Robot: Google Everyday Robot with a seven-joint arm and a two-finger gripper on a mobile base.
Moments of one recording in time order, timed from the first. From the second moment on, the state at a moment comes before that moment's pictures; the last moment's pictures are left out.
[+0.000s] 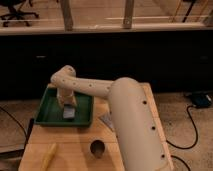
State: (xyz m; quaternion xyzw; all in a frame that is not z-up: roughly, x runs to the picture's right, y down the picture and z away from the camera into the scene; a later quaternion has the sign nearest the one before) arm -0.208 0.107 0.884 -0.17 -0.29 -0.67 0.66
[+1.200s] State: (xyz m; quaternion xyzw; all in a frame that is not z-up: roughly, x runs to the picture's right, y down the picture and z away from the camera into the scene) arm -0.248 0.075 0.927 -0.16 -0.30 -0.68 0.65
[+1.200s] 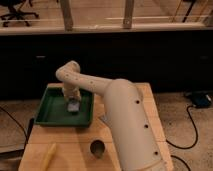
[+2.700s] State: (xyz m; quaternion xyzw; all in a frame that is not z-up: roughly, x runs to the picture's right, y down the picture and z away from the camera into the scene) arm -0.183 0.079 0.919 -0.18 -0.28 -0.68 0.65
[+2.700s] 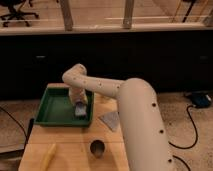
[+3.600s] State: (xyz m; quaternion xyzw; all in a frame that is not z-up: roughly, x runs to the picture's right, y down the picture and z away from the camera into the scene) arm -0.258 0.112 0.895 -0.14 -0.34 -0.74 0.56
